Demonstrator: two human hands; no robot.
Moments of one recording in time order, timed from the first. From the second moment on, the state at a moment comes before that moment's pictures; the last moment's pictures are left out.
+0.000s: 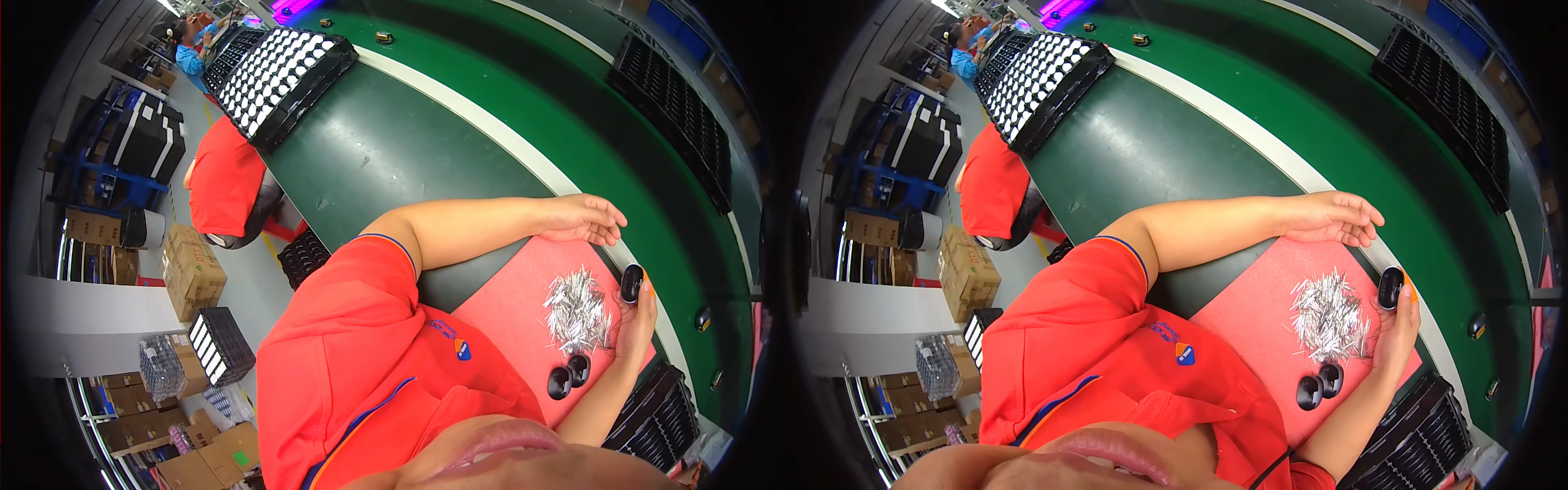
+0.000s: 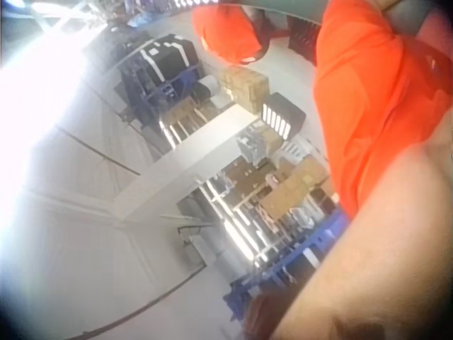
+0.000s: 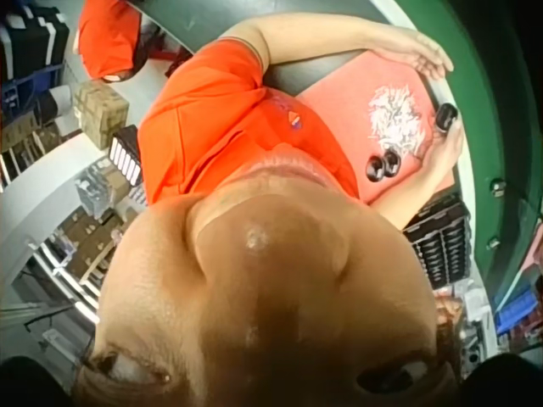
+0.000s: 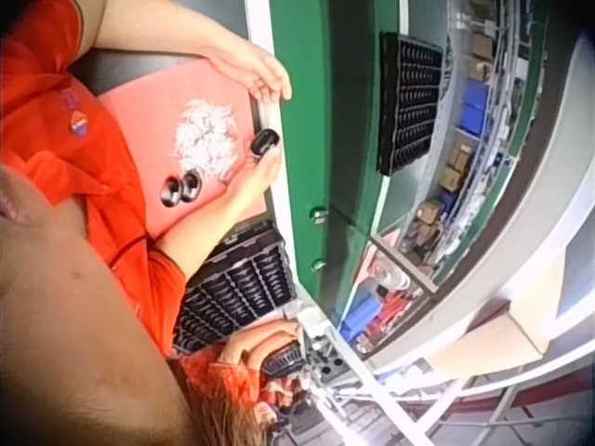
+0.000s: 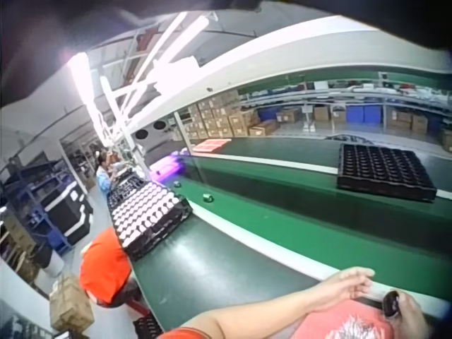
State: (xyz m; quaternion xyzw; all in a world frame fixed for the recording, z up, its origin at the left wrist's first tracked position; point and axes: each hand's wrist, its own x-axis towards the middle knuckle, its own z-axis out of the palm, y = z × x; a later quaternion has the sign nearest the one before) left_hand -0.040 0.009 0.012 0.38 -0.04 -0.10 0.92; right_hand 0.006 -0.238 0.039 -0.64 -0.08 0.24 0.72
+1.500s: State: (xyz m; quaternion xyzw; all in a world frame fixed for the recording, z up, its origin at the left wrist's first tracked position) left_hand -0.090 0.434 0.013 0.88 0.28 0.27 -0.26; right_hand 0.000 -0.241 0.039 -0.66 -0.07 0.24 0.71
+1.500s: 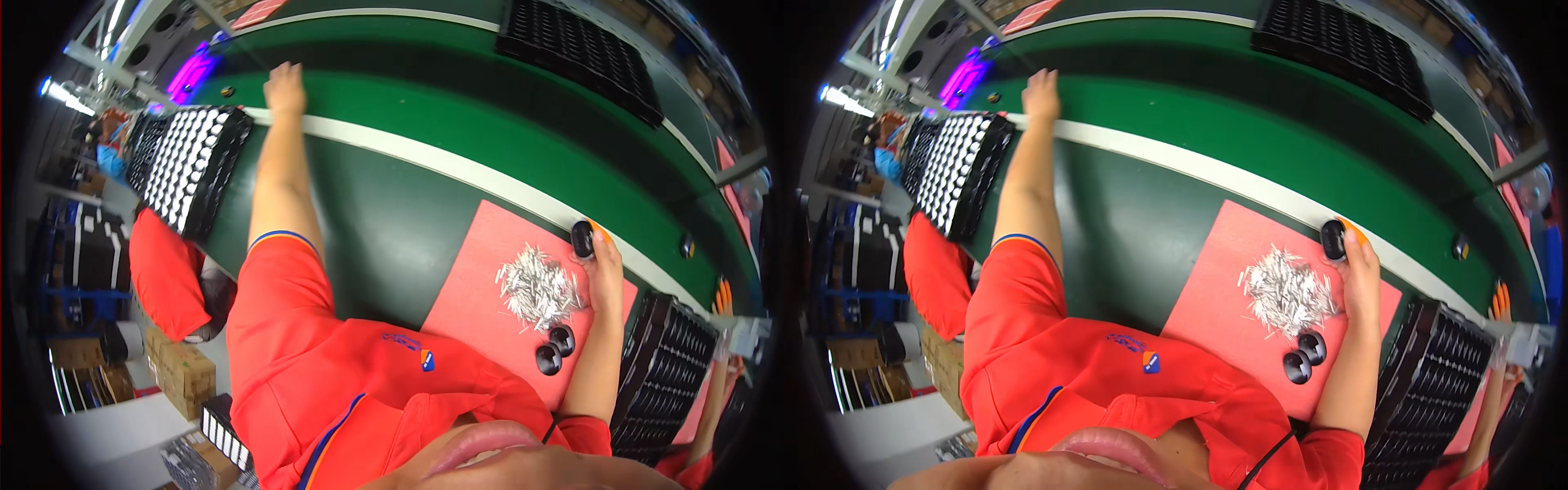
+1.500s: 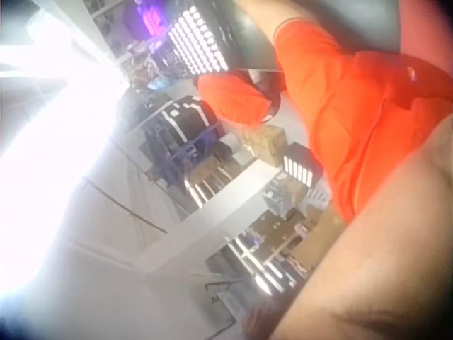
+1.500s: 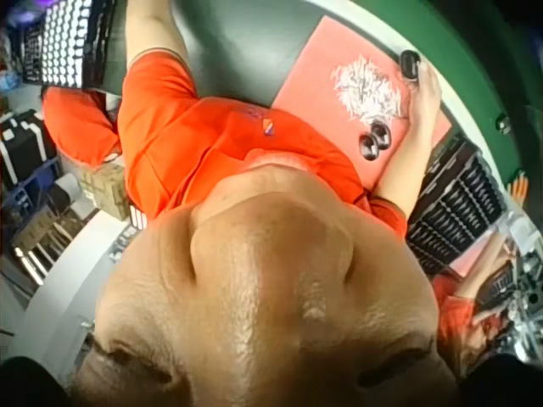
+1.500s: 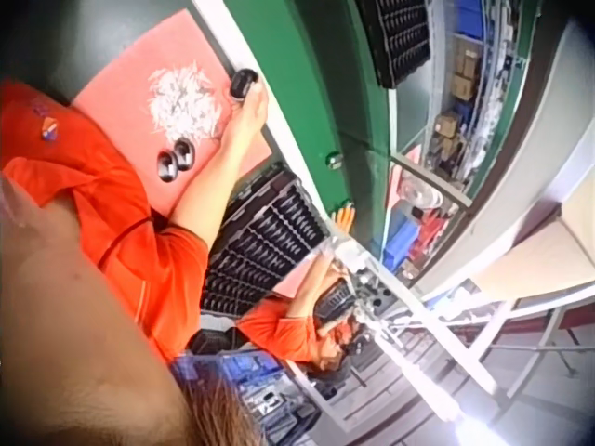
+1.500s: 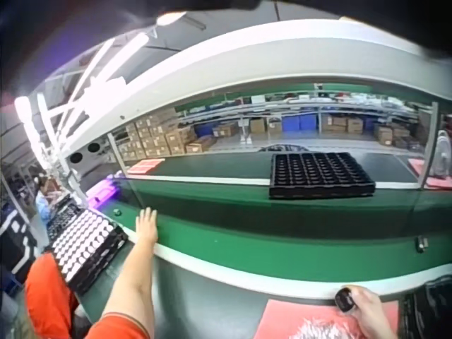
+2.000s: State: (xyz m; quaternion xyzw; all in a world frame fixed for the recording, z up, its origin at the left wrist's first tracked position) left_hand -0.051 0.350 0.006 0.85 0.17 0.36 0.35; right_hand 0.002 -0.239 0.042 -0.70 -0.07 0.21 0.68
